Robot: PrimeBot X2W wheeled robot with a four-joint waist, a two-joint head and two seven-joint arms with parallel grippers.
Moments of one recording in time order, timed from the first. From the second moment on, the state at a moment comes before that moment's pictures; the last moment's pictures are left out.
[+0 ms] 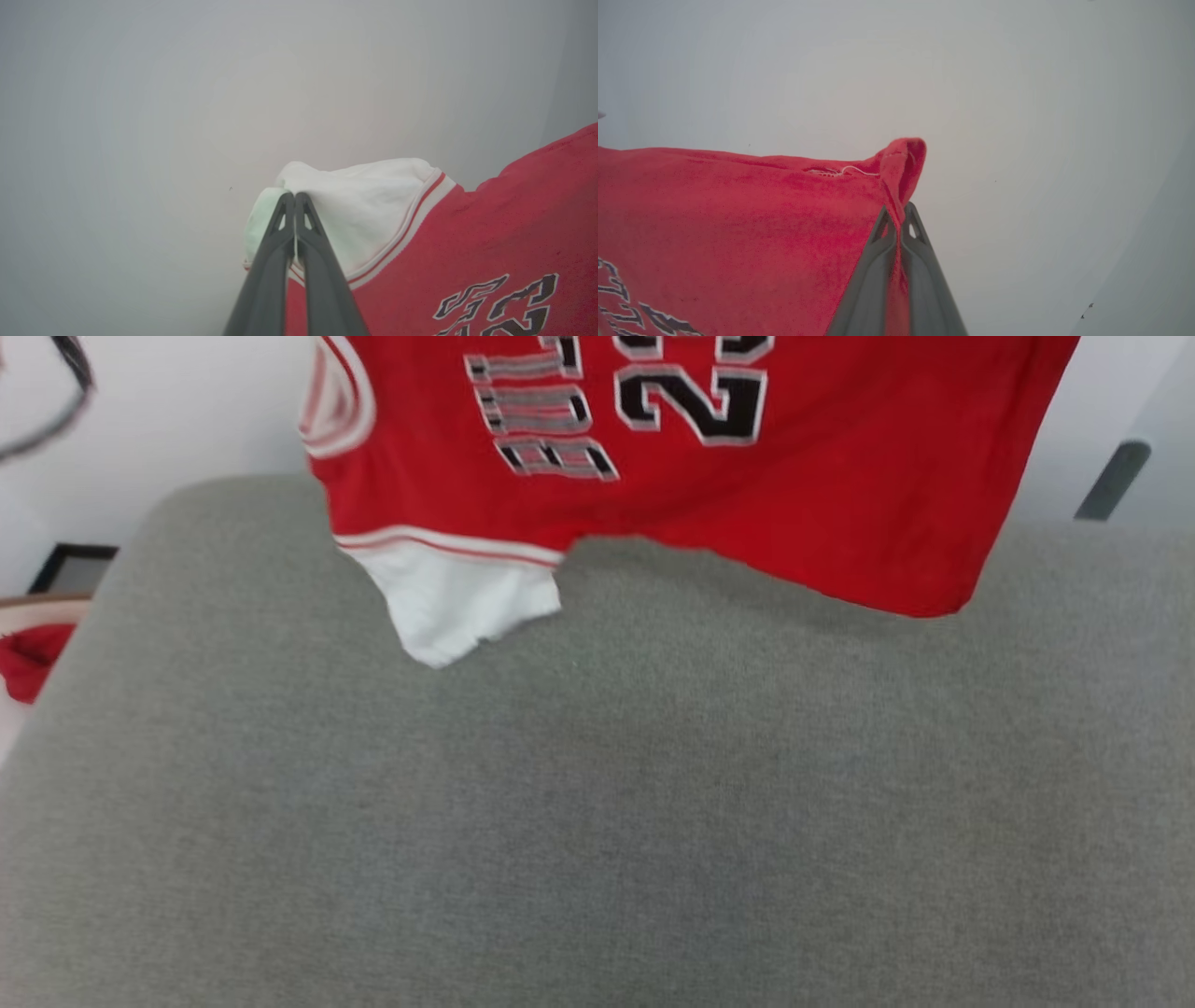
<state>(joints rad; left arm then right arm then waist) -1.57 0.53 -0.72 0.79 -0.88 -0.11 0.23 -1.46 -0.32 0.42 0.90 0.54 0.13 0.17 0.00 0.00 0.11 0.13</state>
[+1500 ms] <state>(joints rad) -1.86 0.38 -0.82 0.99 -0.88 -0.13 -0.26 -1.70 -0.26 0.25 1.07 0.06 0.13 -0.26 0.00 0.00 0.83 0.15</state>
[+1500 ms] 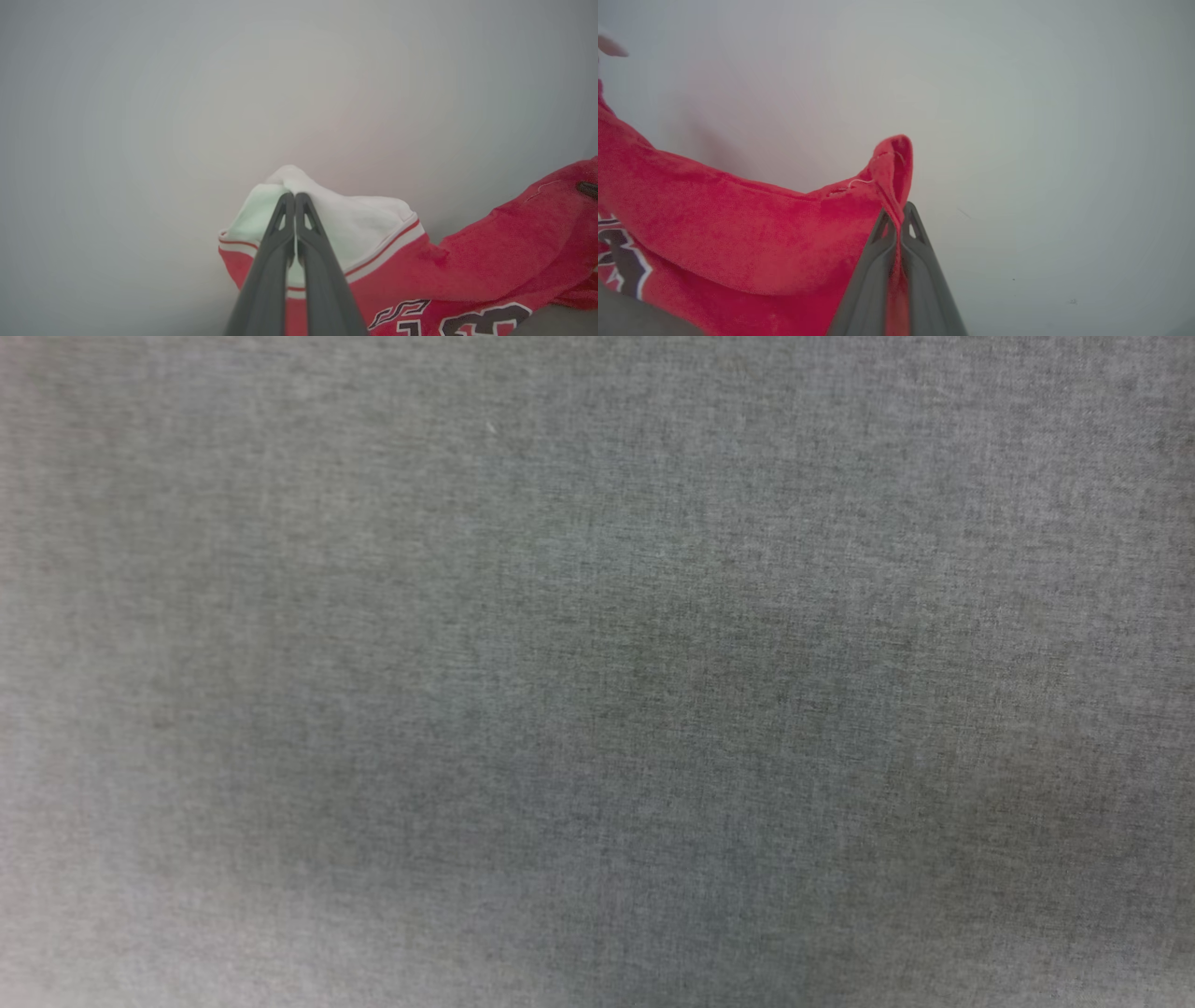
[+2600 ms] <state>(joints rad) -0.81 0.83 -1.12 0.03 -1.24 0.13 -0.19 -0.54 -0.66 0.48 0.36 0.68 0.13 -0.16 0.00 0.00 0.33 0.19</state>
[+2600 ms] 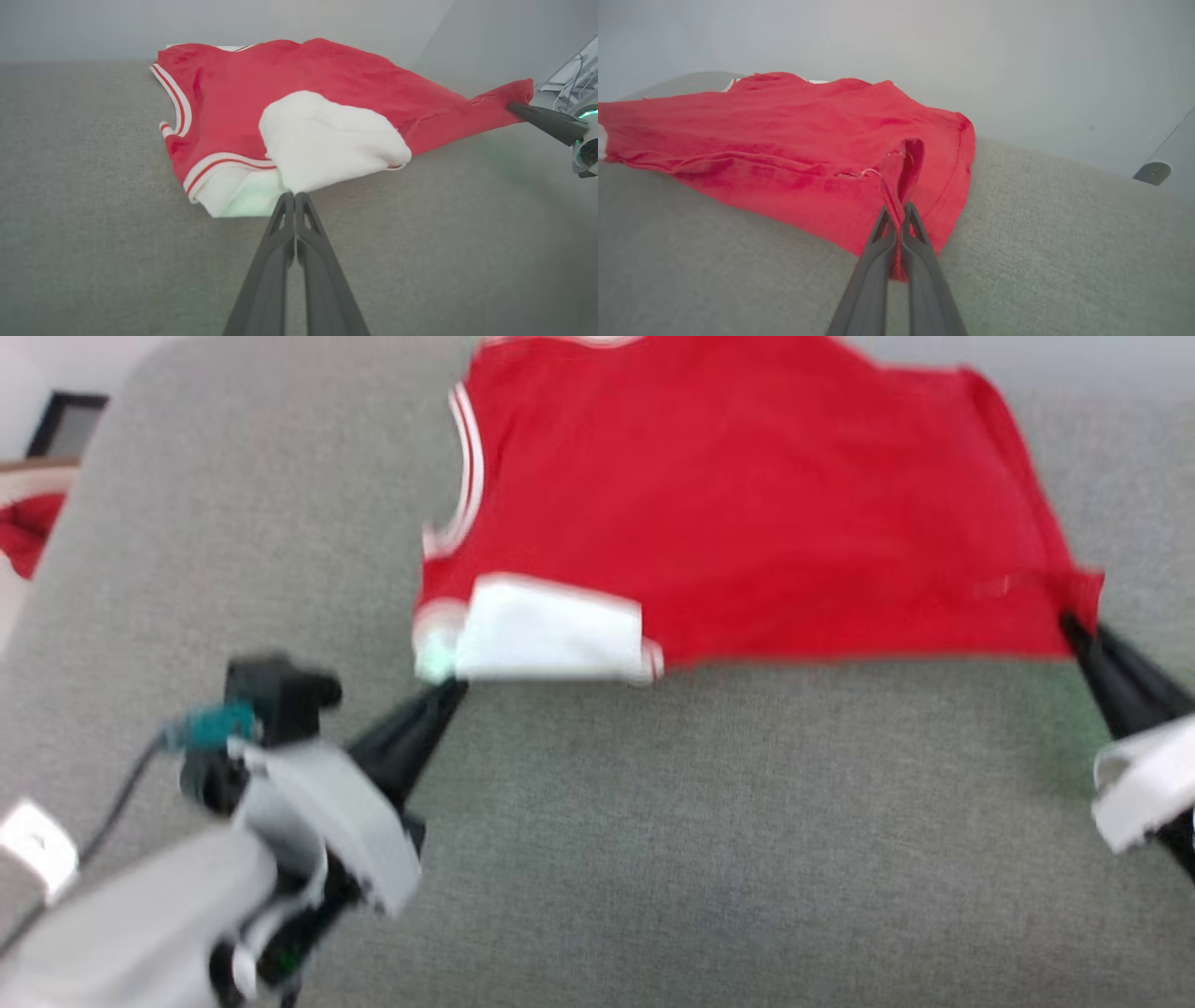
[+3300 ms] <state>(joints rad) -0.20 0.93 -0.96 -0.32 -1.35 0.43 -0.26 0.17 -0.55 0.23 -0.10 0.54 0.13 -0.04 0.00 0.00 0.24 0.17</state>
